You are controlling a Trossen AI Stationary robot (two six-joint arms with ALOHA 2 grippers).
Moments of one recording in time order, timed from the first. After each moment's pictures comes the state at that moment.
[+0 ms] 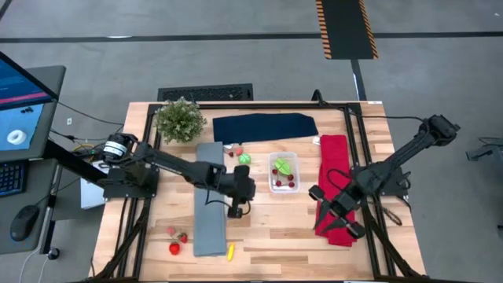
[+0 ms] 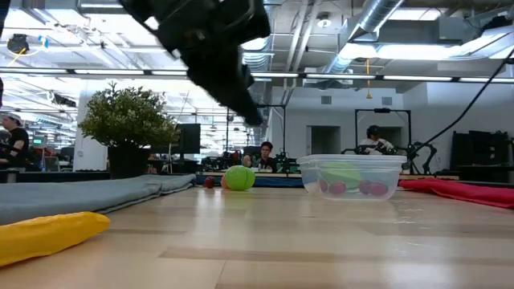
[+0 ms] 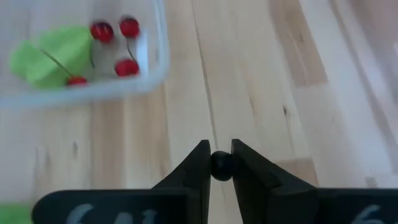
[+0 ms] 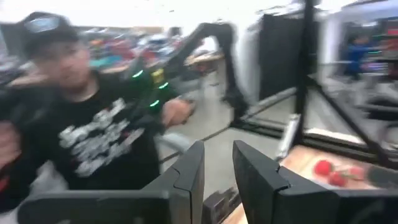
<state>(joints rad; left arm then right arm) -0.17 1.74 1.14 -0.25 -0.02 -0.02 0.56 0.98 0.43 0.60 -0.24 0.01</state>
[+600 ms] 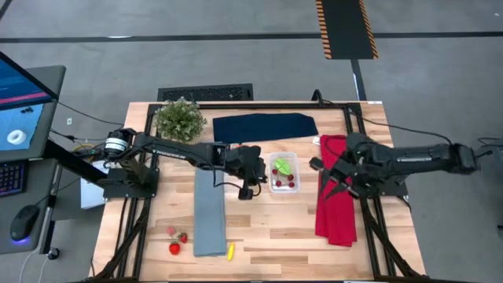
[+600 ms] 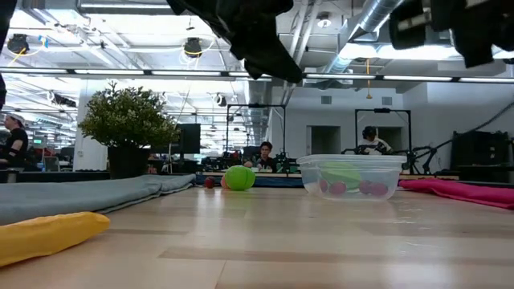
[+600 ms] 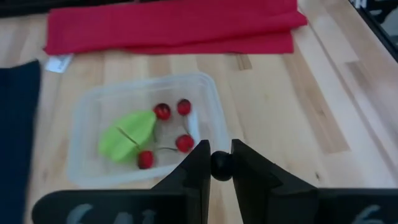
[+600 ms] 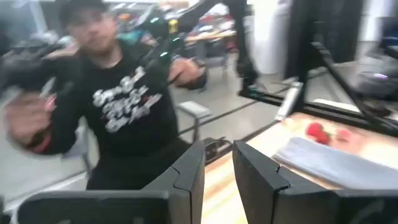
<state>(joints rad) -0.03 1.73 1.30 -0.25 0.08 0.11 -0.14 0.71 0.30 0.34 -1.05 -0.05</state>
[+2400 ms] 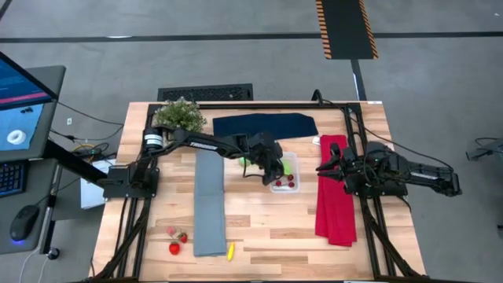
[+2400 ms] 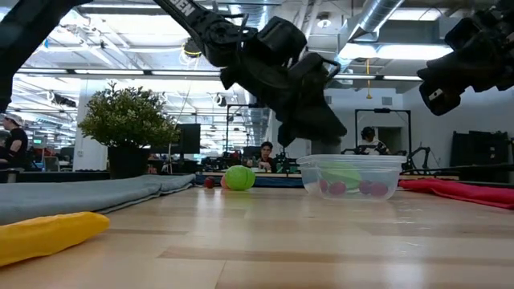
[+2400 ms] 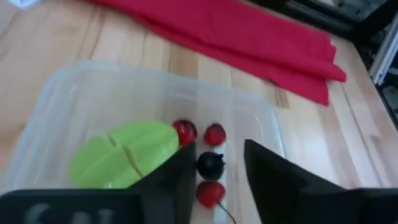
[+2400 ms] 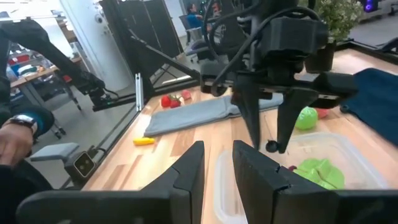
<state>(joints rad) 0.15 2.08 1.43 0.00 0.36 -0.18 -0.19 0.04 0.09 -0.18 -0.38 0.21</state>
